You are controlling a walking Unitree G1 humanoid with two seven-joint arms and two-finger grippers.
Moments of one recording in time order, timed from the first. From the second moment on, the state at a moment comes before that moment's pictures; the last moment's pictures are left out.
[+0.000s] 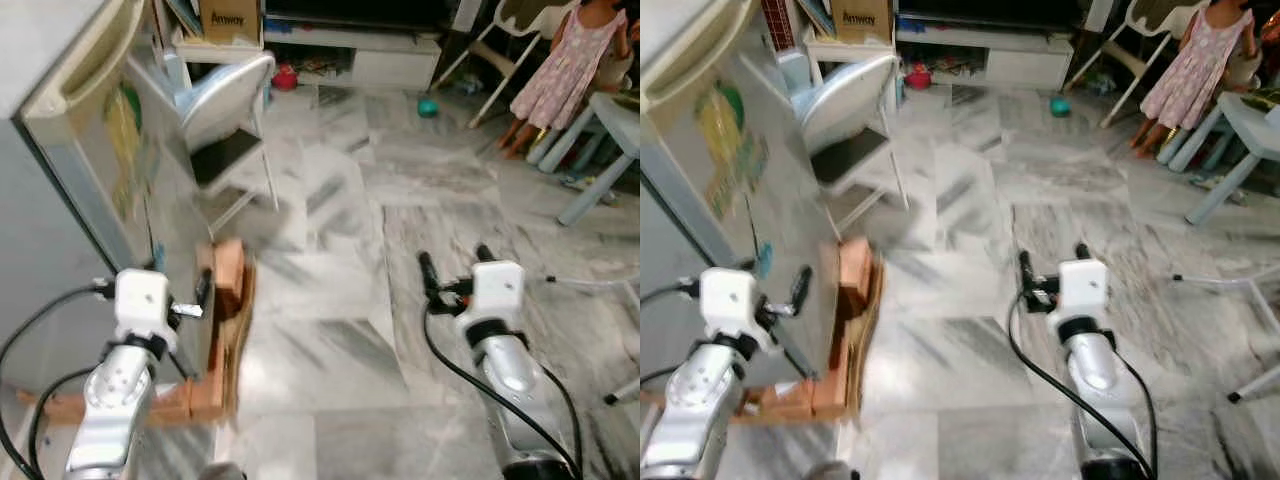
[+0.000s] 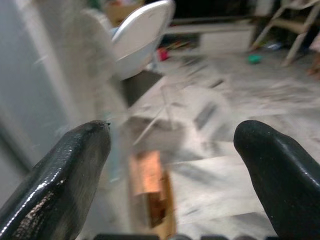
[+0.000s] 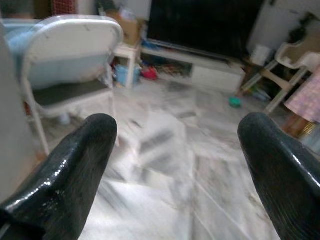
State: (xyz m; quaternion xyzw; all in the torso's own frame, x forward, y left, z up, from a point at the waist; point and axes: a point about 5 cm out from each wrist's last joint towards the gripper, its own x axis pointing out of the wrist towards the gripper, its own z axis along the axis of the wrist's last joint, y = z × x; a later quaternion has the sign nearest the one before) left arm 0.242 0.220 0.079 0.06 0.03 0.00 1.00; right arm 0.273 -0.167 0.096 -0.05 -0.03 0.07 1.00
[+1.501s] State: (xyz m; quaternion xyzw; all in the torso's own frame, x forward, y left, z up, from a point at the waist) left arm 0.294 0.230 0.065 0.10 0.08 0.00 0.99; right arm 0.264 -0.176 0.083 -0.06 0.00 0.08 1.00
